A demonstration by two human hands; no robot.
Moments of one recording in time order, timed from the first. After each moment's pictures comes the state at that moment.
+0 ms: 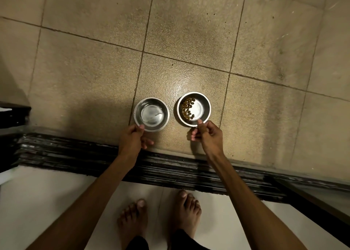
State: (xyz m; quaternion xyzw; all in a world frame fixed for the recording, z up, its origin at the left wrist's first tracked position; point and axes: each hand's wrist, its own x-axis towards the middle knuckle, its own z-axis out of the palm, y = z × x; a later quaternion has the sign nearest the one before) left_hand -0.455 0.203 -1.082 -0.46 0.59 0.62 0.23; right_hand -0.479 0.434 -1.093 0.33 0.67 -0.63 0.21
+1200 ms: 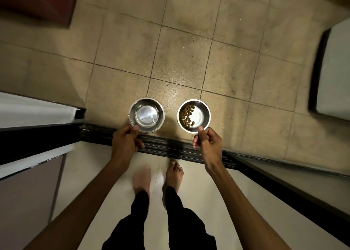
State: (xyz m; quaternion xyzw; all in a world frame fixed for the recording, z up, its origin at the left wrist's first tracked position) left_hand -0.437 0.196 -0.756 -0.44 0.64 0.62 0.16; right_hand -0.453 0.436 -0.767 0.30 0.70 -0.63 0.18
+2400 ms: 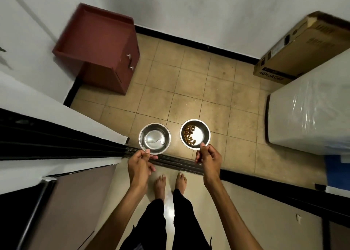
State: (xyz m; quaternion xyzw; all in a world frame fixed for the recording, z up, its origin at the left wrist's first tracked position) left_hand -0.352 0.149 -0.298 -0.47 0.57 0.67 0.07; right_hand -0.394 0.352 -0.303 0.28 0.70 -0.65 0.11
